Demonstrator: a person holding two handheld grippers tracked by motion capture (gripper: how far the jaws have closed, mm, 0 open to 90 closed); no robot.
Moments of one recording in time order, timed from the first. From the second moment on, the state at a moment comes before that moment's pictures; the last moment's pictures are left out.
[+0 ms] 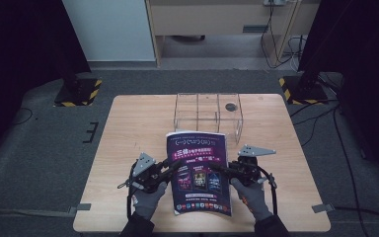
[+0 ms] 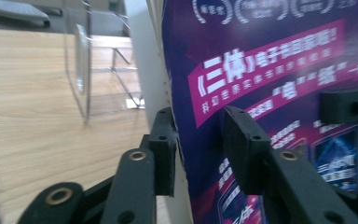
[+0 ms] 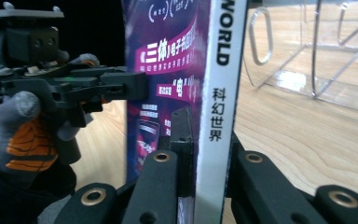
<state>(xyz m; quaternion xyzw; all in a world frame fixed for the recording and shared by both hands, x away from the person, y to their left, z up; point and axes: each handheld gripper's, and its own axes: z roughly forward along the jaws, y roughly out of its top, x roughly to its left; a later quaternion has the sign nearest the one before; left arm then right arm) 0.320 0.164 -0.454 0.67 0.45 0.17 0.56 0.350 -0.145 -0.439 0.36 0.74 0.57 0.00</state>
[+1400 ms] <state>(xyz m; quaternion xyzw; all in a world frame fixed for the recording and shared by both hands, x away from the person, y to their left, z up) 0.343 0.228 -0.535 0.71 0.57 0.26 0.31 0.357 -0.166 -0.362 0.39 0.68 0.61 0.13</state>
